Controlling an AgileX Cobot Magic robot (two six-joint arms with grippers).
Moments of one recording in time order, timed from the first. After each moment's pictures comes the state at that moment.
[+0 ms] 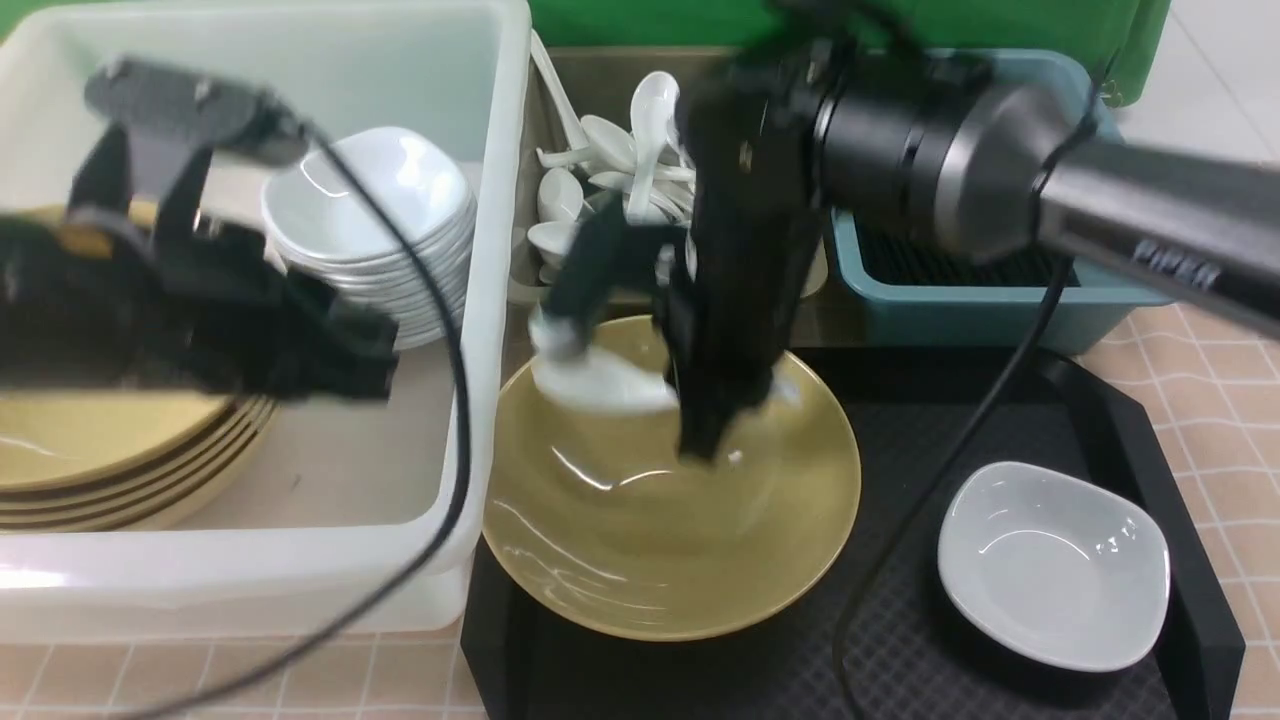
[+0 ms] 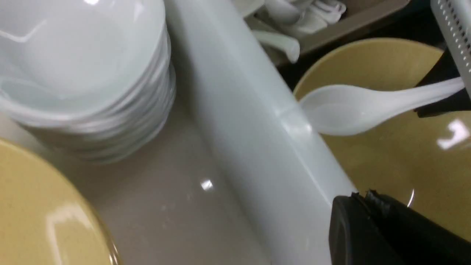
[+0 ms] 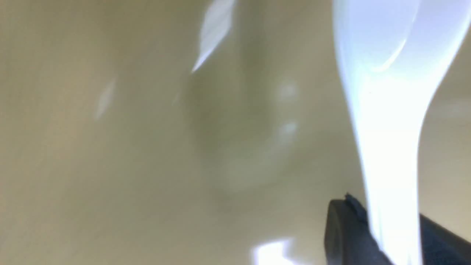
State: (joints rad) right arm 0.69 2.03 -1.89 -0.06 1.21 -0.50; left arm -0.23 1.17 -0.97 -0.41 0.67 0.47
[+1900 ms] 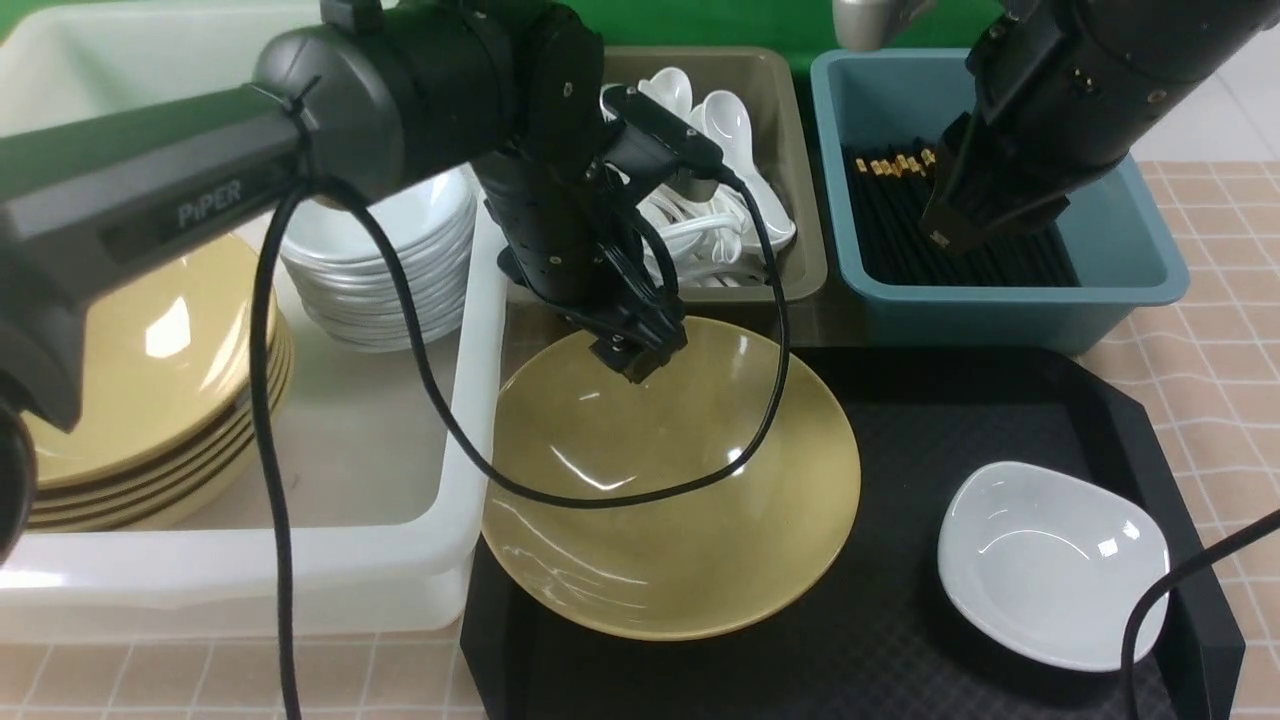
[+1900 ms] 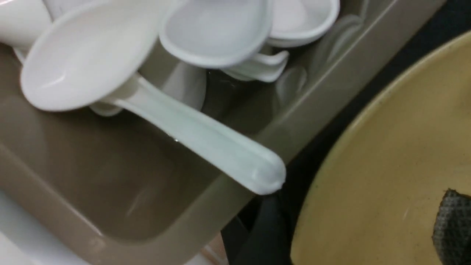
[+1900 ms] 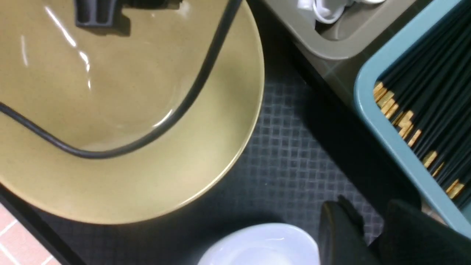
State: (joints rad) right arm 0.46 1.62 -1.68 -0.01 1.26 -0.32; left arm -0.53 1.96 -1.64 0.03 0.99 0.29
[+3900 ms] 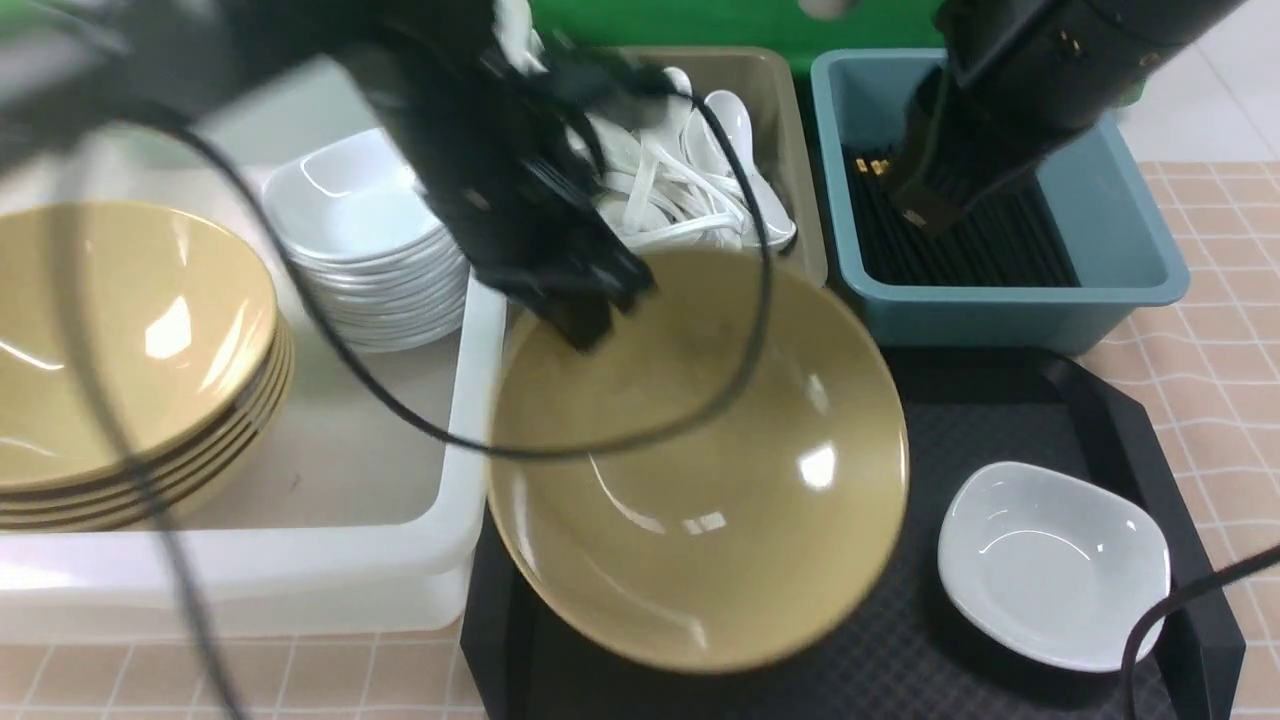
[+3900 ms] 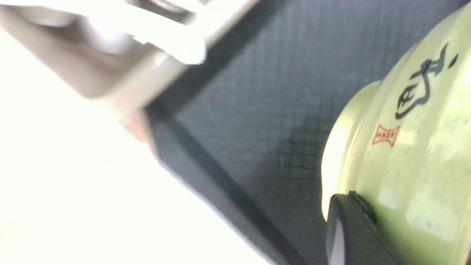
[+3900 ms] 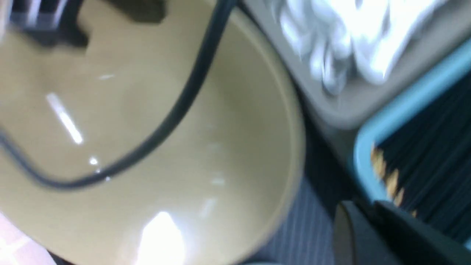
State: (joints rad) right arm 0.58 1.58 -1.76 -0.01 1.22 -0.39; left arm -0.39 1.71 -1.65 -0.25 1.23 0.33
